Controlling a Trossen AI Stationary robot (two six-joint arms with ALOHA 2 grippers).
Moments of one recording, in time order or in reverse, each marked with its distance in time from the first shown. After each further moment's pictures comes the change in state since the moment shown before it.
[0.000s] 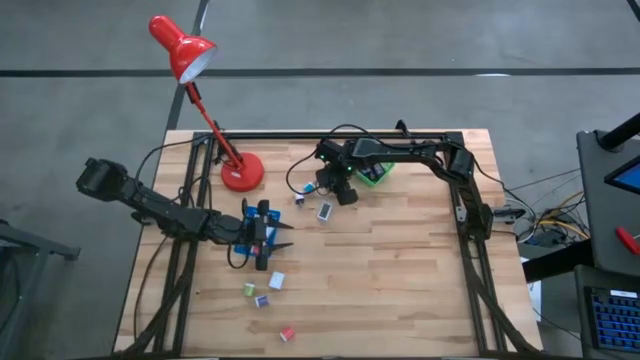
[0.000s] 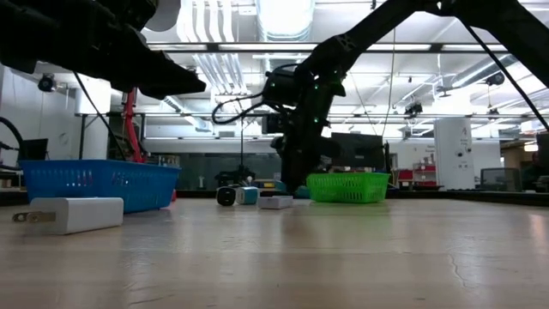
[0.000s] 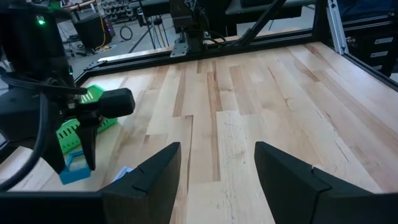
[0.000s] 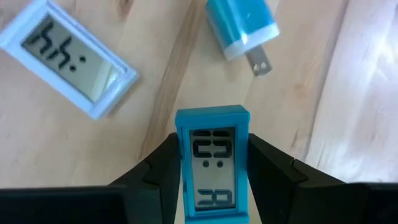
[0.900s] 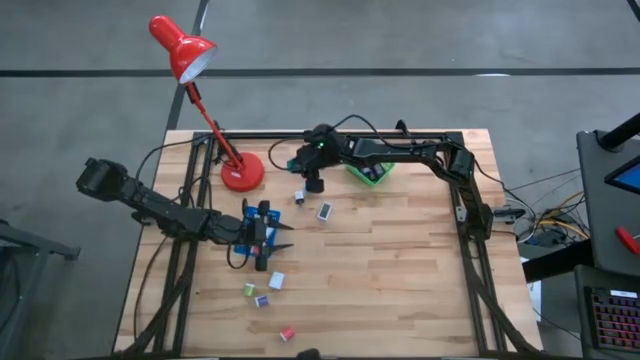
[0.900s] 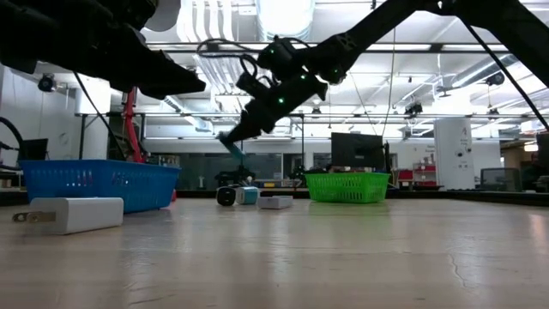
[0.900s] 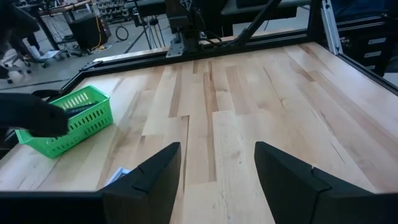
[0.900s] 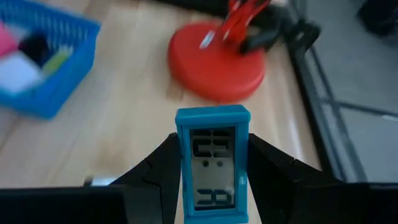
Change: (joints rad) left arm 0.000 0.000 0.000 0.000 0.017 0.000; right arm 0.001 -0.005 -0.004 0.630 -0.106 0.287
